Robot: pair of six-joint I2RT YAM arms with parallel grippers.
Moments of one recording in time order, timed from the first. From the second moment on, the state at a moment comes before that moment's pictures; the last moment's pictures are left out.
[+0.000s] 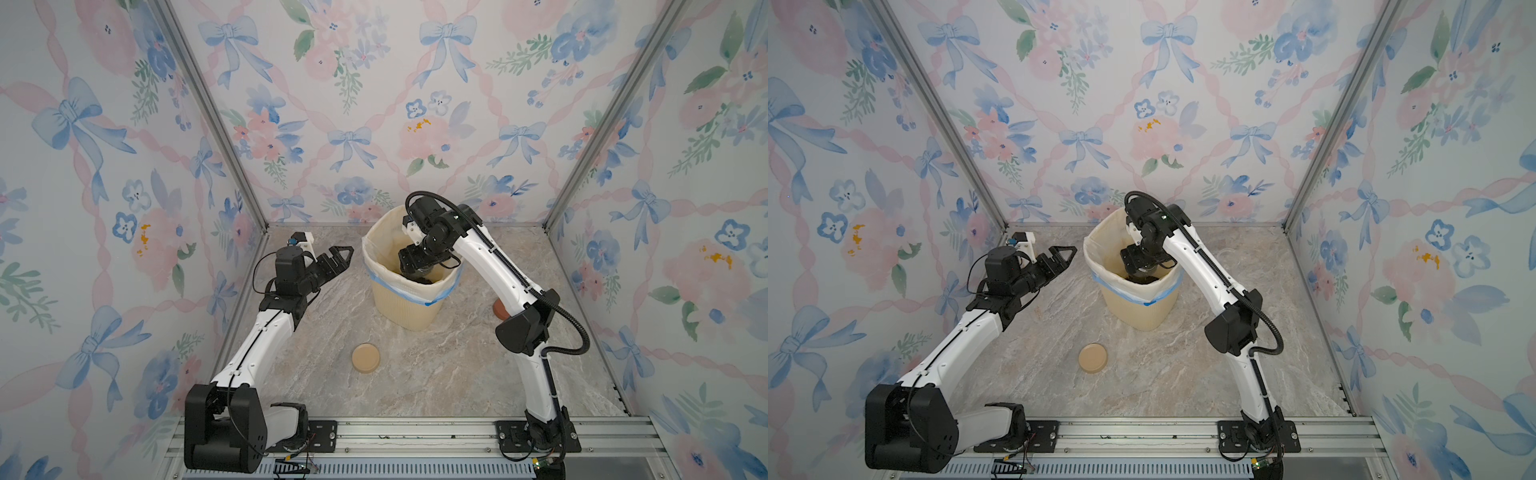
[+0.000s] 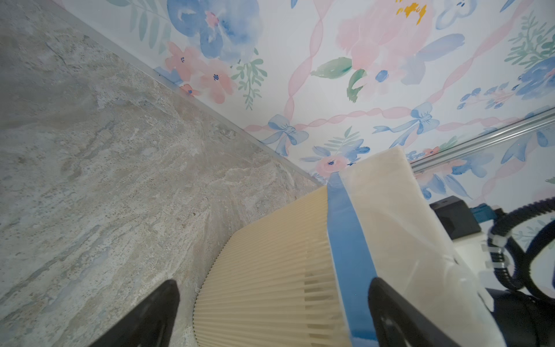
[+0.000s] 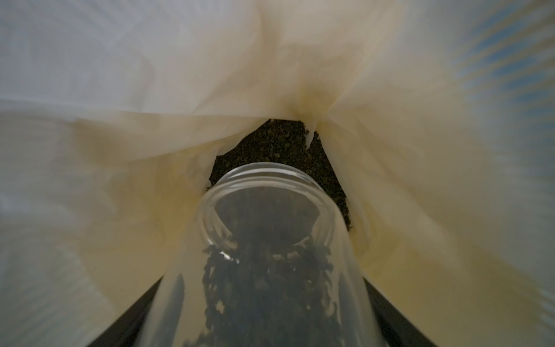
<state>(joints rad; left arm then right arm) -0.07 1.24 0.85 0.04 0.42 -0.75 0.65 2.21 2.49 -1.47 -0.02 0.15</state>
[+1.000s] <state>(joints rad) -0.07 1.22 0.94 0.02 0.43 -0.78 0.67 2.05 2.43 -1.37 -0.06 0.14</state>
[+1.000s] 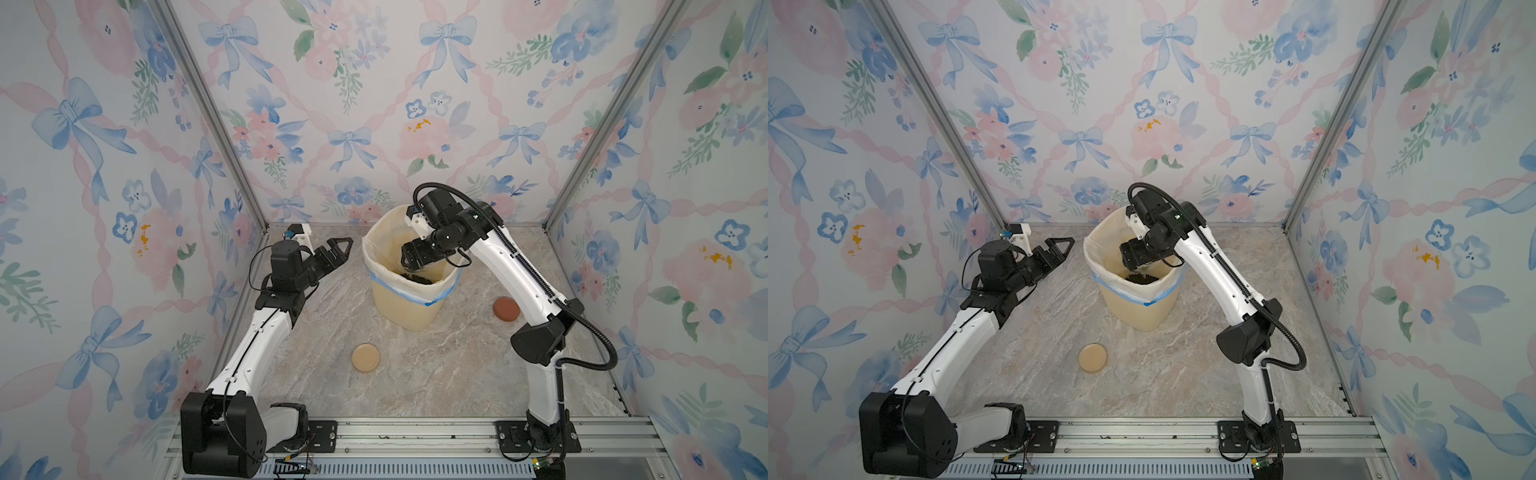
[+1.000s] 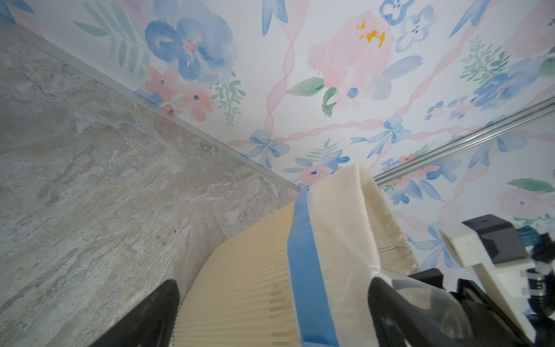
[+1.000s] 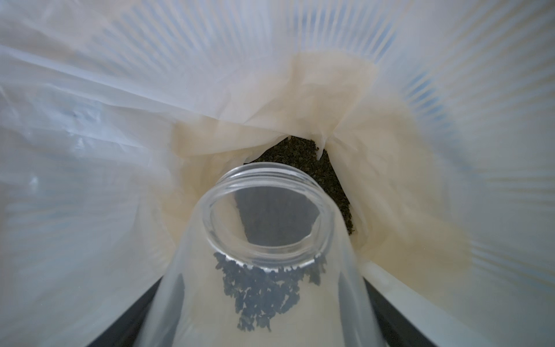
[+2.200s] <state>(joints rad) -0.42 1.24 1.29 0.03 0.42 -0.11 0.54 1.63 2.10 -0.96 -0.14 0.28</state>
